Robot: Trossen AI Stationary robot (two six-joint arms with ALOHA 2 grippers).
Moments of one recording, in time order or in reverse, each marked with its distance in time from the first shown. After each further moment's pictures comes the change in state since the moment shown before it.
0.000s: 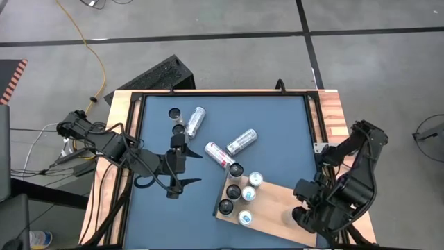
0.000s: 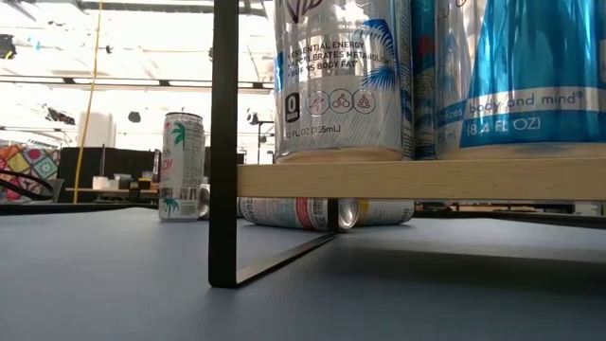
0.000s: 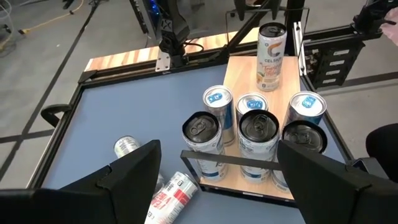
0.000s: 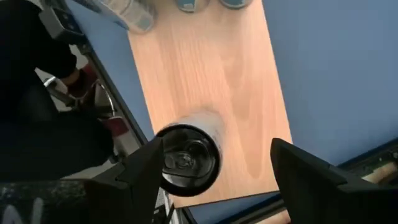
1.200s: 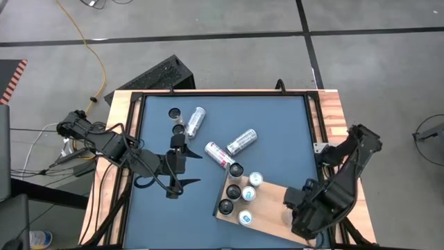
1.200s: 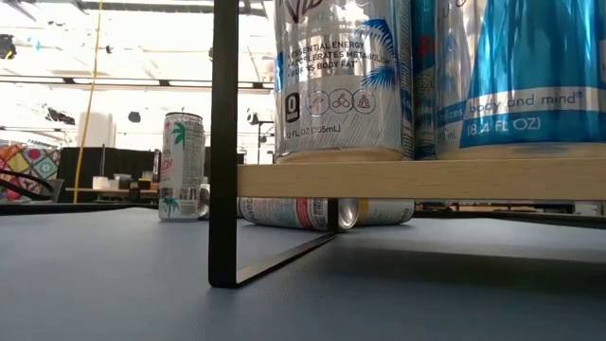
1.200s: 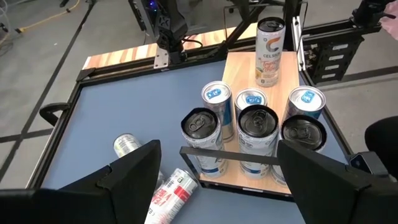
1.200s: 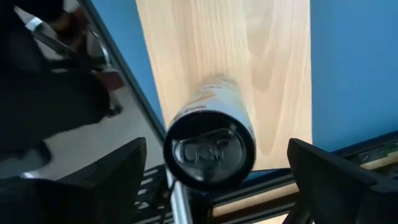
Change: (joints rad) left arm 0.000 0.000 0.001 -0.017 0.009 0.004; right arm -0.088 0.094 0.000 0.057 -0.214 -0.156
